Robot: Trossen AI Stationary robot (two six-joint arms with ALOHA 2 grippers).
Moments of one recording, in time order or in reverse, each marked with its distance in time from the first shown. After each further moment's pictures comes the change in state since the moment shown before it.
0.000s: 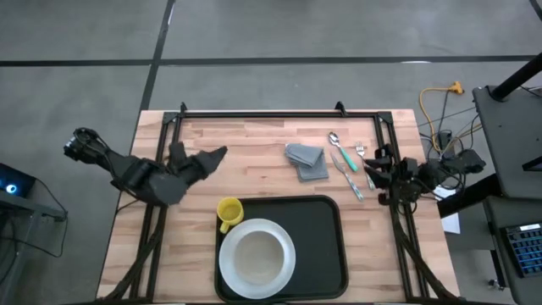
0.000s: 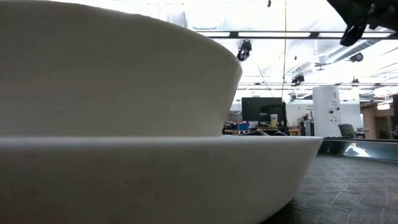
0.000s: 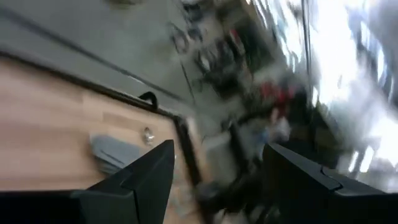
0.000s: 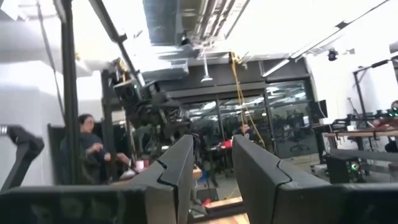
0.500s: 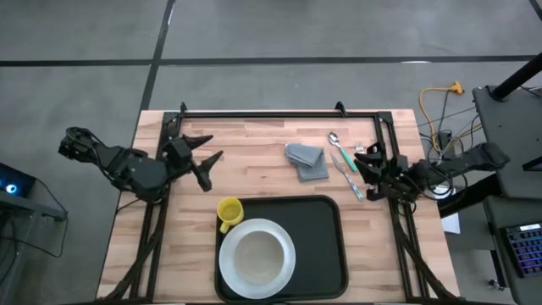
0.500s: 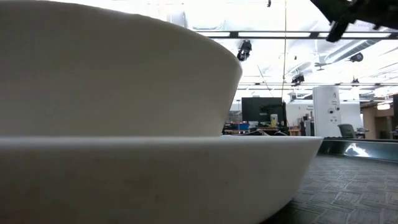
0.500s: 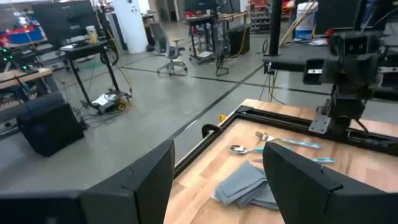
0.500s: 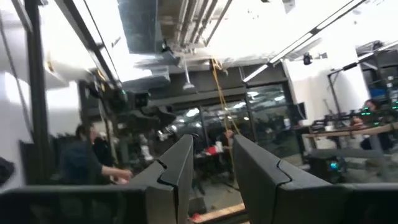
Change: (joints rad) left arm 0.033 -0.096 -0.015 0.030 0.092 1.245; right arm -0.108 0.512 0.067 0.454 -0.003 0.034
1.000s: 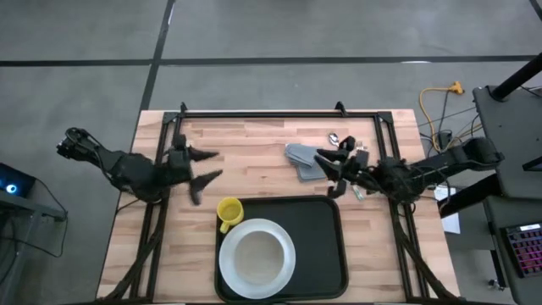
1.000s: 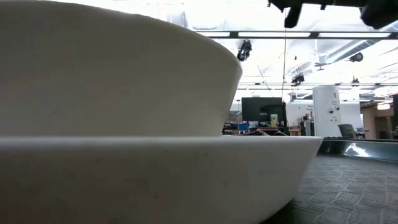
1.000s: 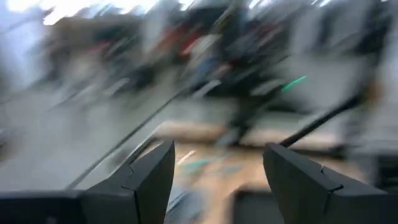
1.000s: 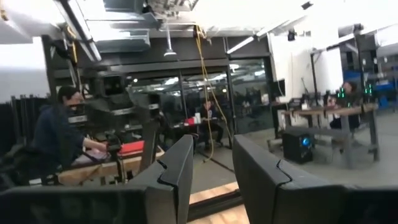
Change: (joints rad) left arm 0.000 -0.237 -0.344 0.435 0.412 0.193; right arm -0.097 0.559 0.389 -0.002 0.000 0.055
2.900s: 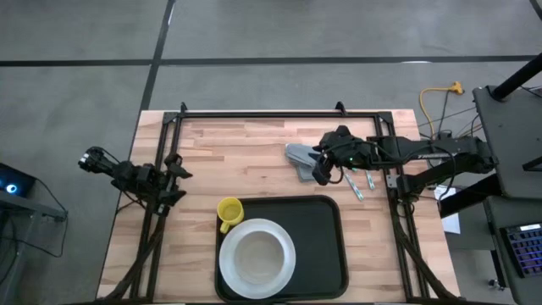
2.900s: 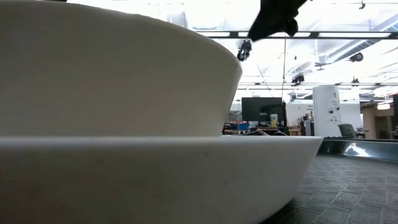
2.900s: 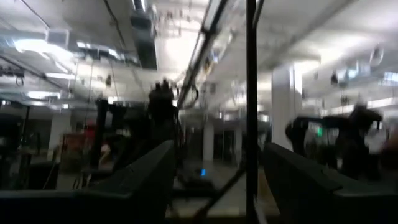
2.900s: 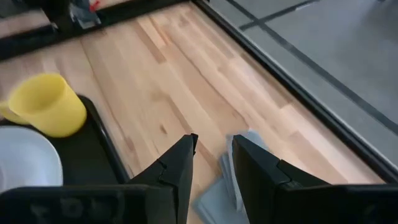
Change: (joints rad) left arm 0.002 -0.677 -0.808 0.570 0.418 0.093; right arm -0.168 0.084 0.629 -1.647 -0.079 0.381
